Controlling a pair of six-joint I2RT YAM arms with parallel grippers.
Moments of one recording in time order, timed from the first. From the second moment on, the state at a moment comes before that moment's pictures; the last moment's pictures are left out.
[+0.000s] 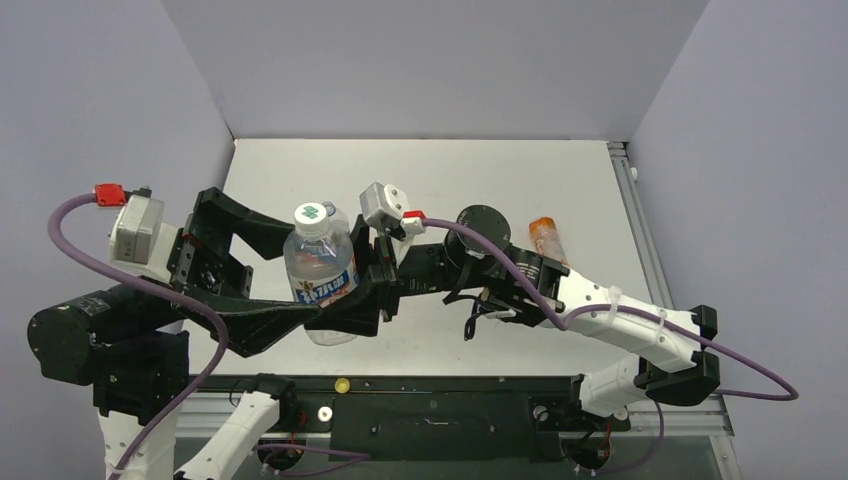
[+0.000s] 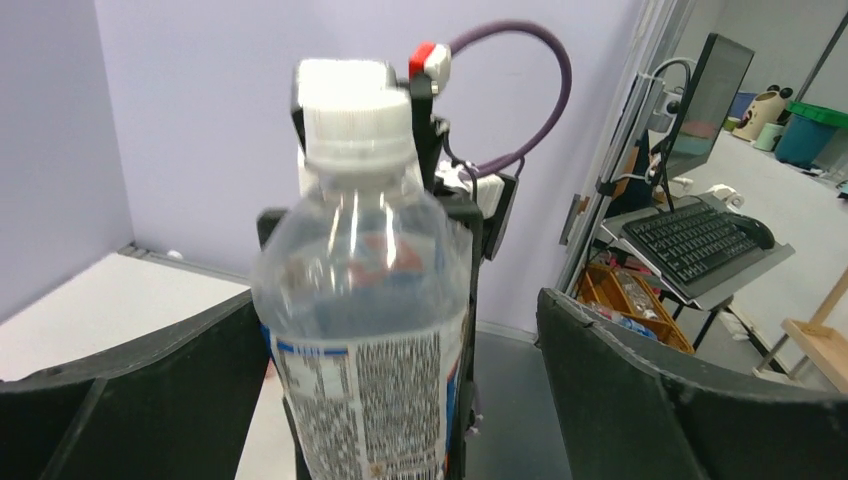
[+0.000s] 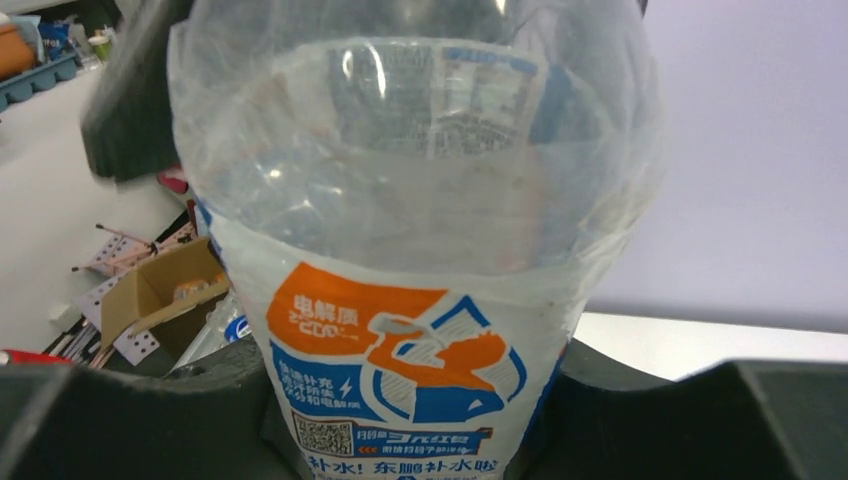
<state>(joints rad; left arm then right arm) -0.23 0.70 1.41 0.02 1.02 -0.91 1.28 1.44 1.65 0.01 -0.50 0.27</state>
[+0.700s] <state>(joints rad) -0.22 0.83 1.59 0.07 1.06 -0.97 1.36 1.42 1.77 -0.39 -0.48 0.05</state>
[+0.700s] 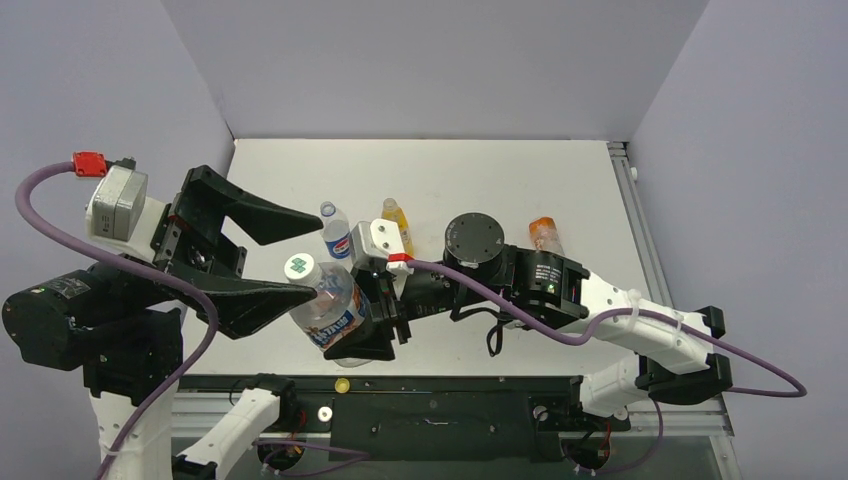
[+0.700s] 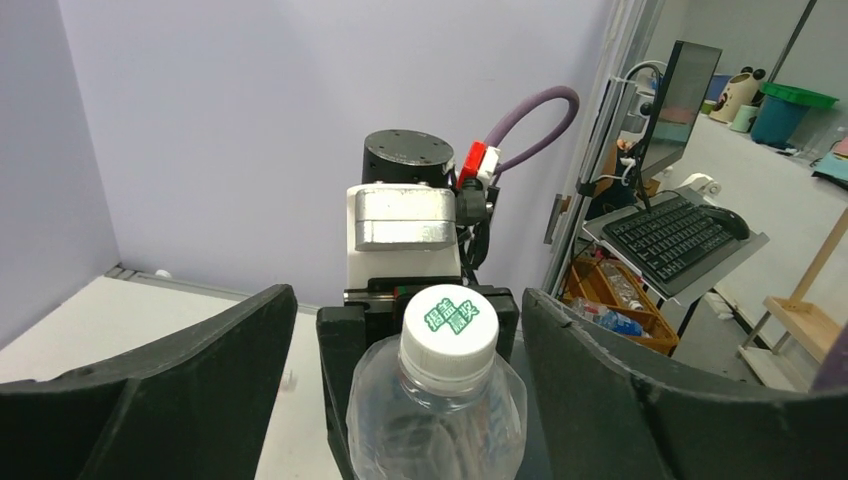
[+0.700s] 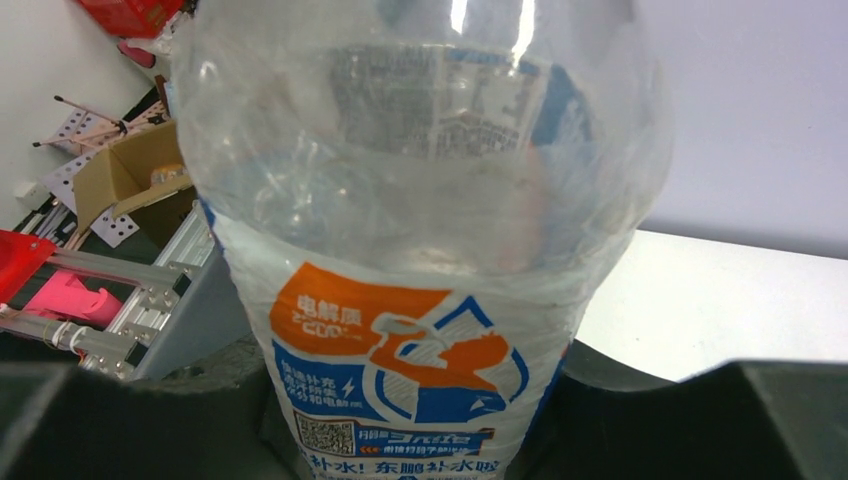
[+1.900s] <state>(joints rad) -0.21 0.81 1.59 0.08 1.11 -0.94 1.35 1.48 1.87 -0.51 -0.47 0.00</state>
